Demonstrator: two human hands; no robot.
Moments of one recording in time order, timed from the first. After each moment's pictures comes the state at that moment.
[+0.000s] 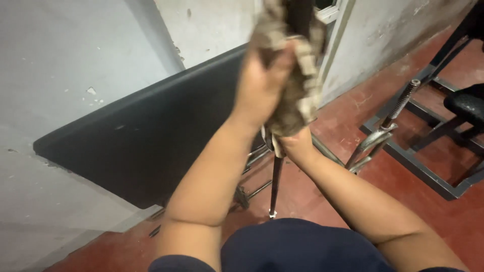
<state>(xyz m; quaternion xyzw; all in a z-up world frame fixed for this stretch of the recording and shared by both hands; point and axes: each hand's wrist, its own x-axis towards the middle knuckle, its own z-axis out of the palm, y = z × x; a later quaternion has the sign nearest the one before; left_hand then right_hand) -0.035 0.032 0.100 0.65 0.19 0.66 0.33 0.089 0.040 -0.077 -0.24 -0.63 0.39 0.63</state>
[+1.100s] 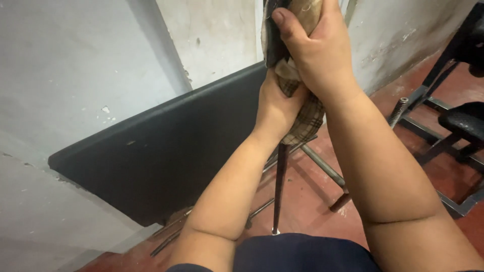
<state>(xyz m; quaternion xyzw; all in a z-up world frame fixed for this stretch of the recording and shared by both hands) -0.007 0.009 0.125 0.65 0.32 0.63 0.28 0.090 0.007 0.203 -0.25 -0.70 0.07 0.67</state>
